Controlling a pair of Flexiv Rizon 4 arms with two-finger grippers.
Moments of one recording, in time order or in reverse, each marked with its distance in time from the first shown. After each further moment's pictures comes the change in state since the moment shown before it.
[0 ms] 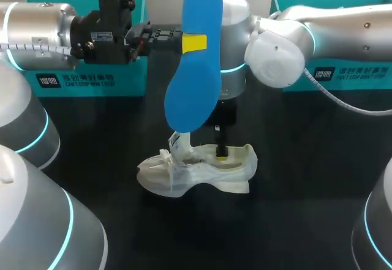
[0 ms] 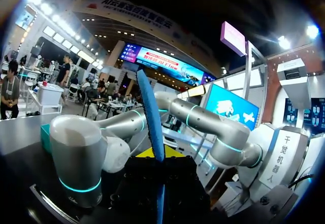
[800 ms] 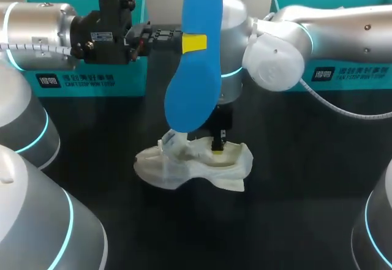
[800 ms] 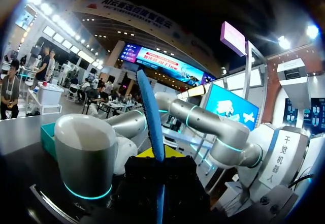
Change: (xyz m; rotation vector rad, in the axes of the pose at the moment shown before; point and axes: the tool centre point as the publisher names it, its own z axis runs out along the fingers) left arm 0.000 0.000 0.000 0.000 0.000 0.000; right arm 0.024 0.011 -0.014 -0.015 -0.021 0.032
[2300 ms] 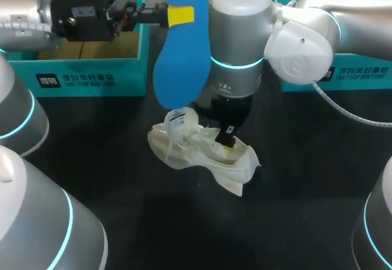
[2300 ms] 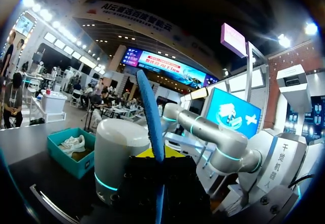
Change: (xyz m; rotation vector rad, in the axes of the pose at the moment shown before) left arm 0.003 -0.042 -0.021 0.030 -0.032 0.023; right arm 0.028 -0.028 -0.043 -0.016 -0.022 0.432
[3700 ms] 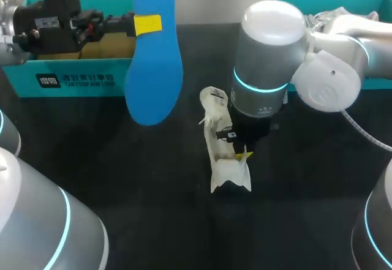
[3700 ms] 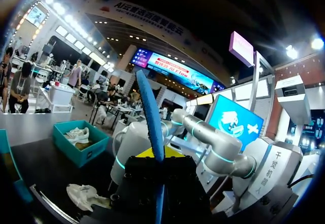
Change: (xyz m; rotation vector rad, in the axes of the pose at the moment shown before) left arm 0.012 0.010 -0.043 0.025 -0.051 -0.084; right arm 0.003 -0.023 0.021 -0.108 -0.014 0.898
